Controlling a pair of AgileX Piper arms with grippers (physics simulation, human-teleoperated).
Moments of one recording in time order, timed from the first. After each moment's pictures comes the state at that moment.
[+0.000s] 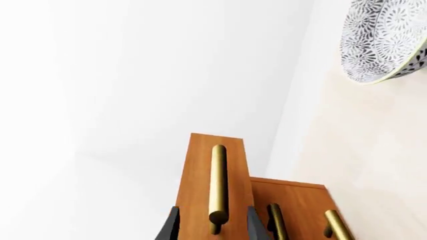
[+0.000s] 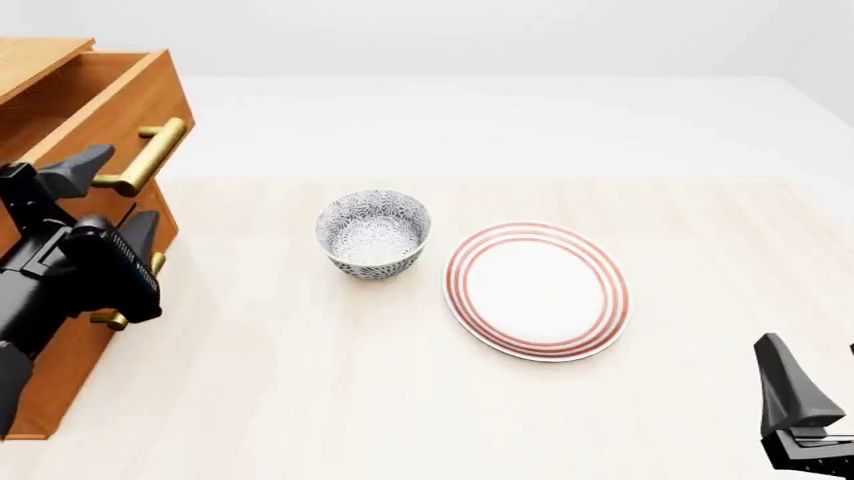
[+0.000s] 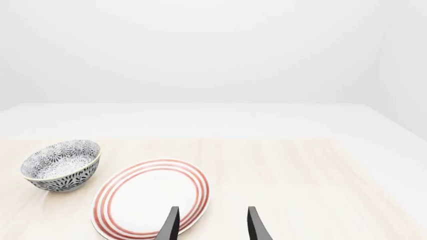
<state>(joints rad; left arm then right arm) -0.05 1.03 -0.37 -0.61 1.43 0.00 0.02 0.00 -0.01 0.00</state>
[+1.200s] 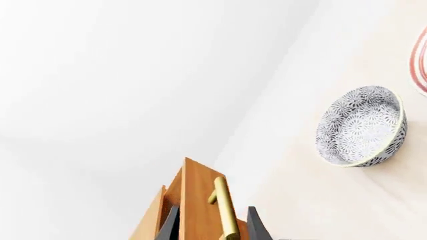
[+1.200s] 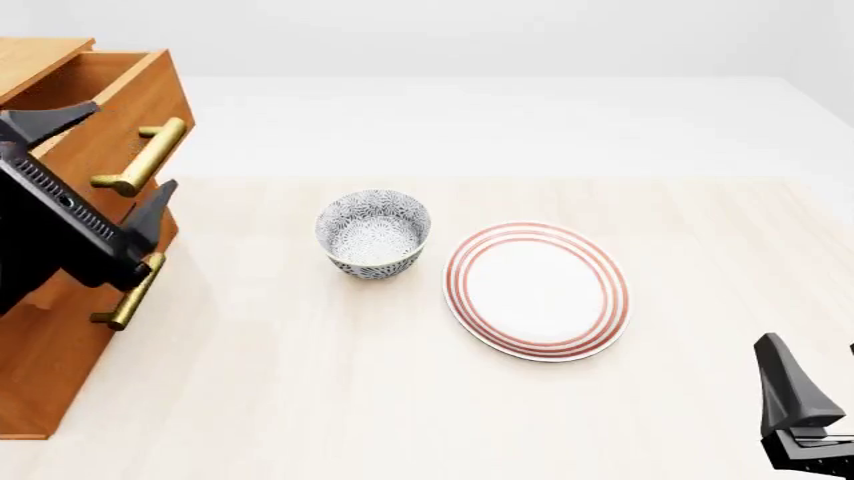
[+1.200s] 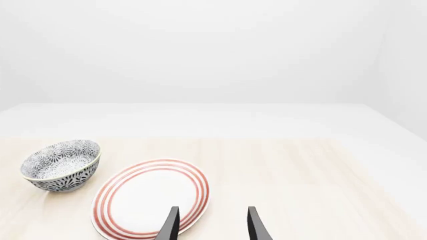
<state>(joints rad) -0.20 0.81 -0.54 -0.18 1.02 0.00 0.02 0.00 -0.01 0.00</state>
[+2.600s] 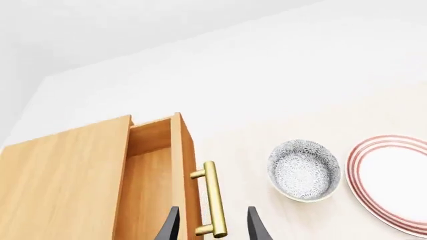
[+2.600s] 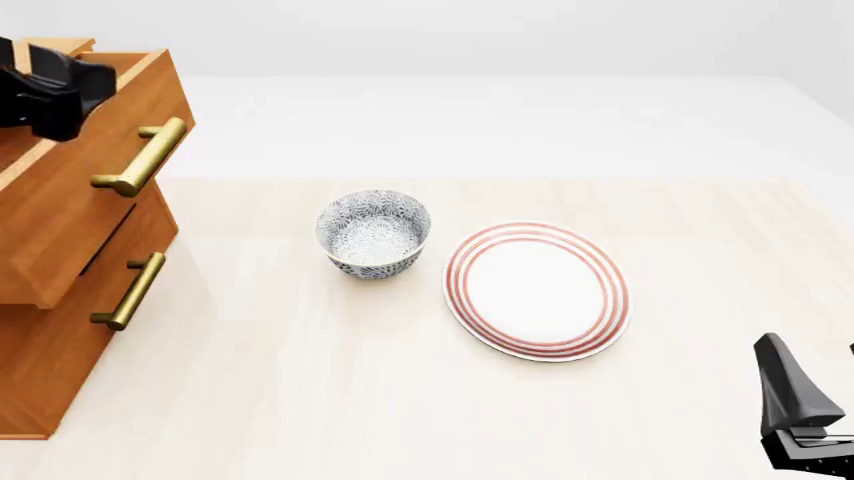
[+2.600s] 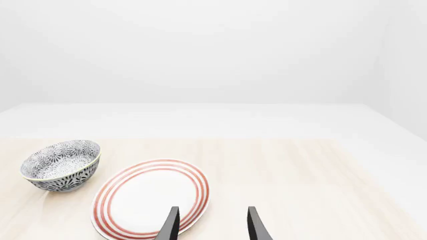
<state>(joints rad) -0.08 0.95 -1.11 0.55 0.22 0.00 0.02 0.00 -0.01 0.00</state>
